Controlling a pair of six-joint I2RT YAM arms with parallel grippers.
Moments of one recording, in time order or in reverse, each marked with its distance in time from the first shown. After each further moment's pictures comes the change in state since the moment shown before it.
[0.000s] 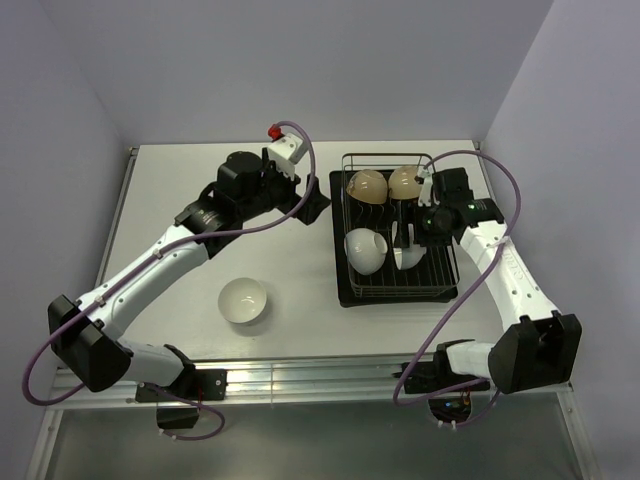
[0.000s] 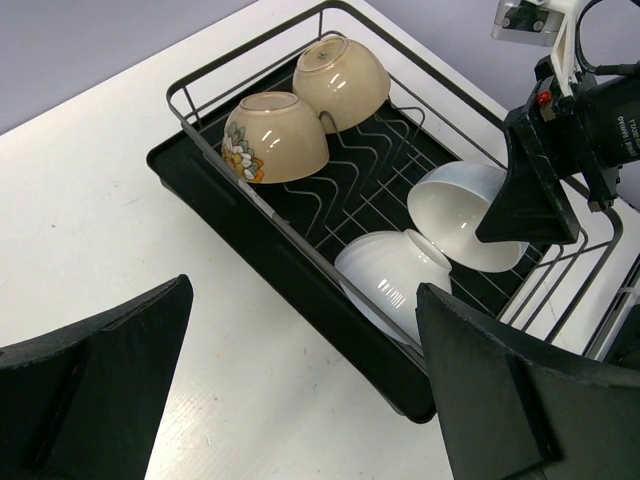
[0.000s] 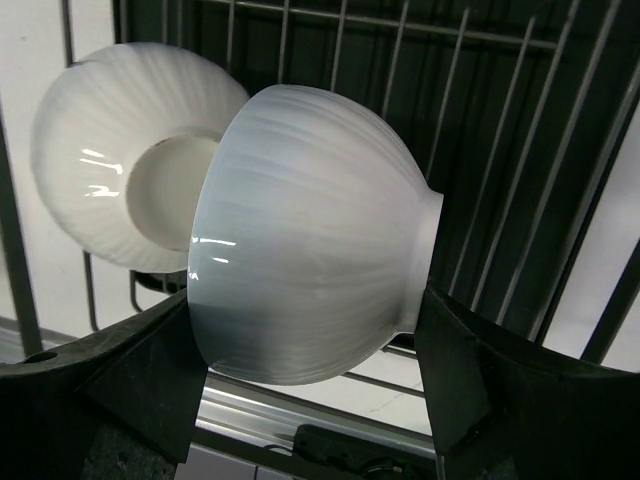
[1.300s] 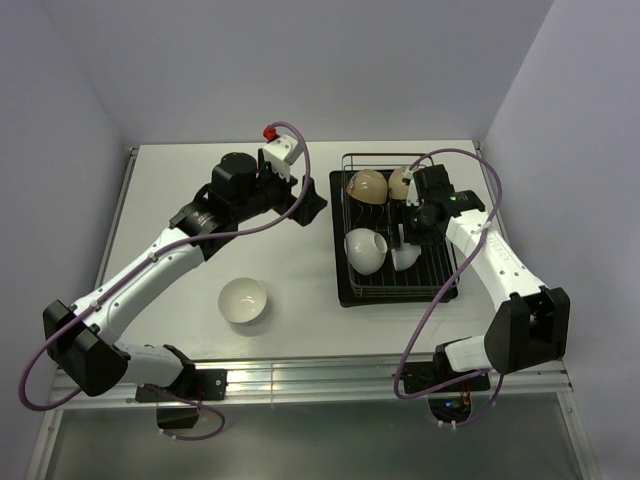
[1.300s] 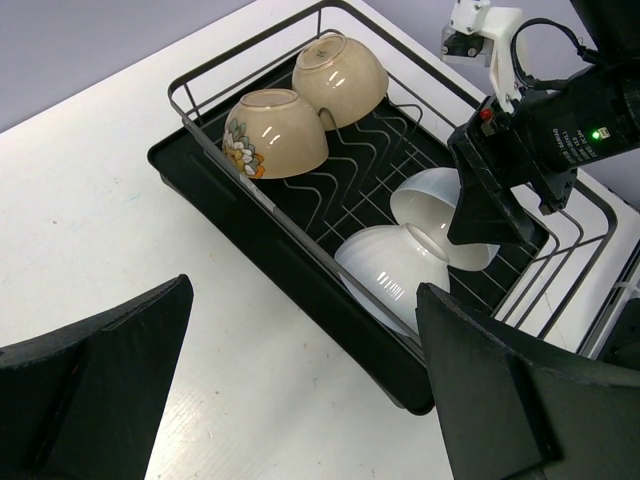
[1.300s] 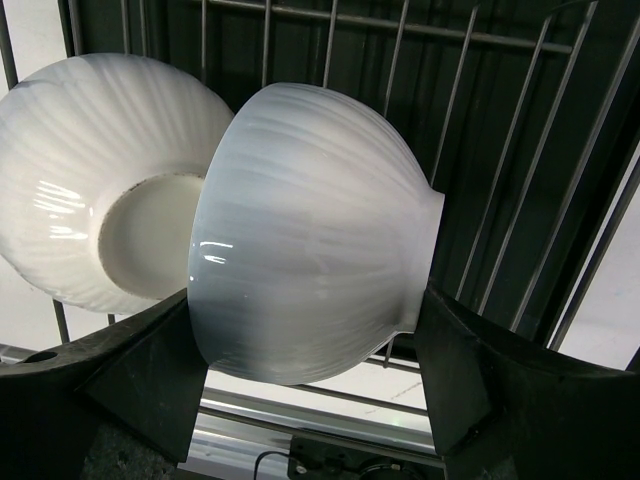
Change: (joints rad) left arm 0.016 -0.026 -0.019 -0.008 0.020 -0.002; right arm 0.081 0.115 0.029 0.006 0.106 0.042
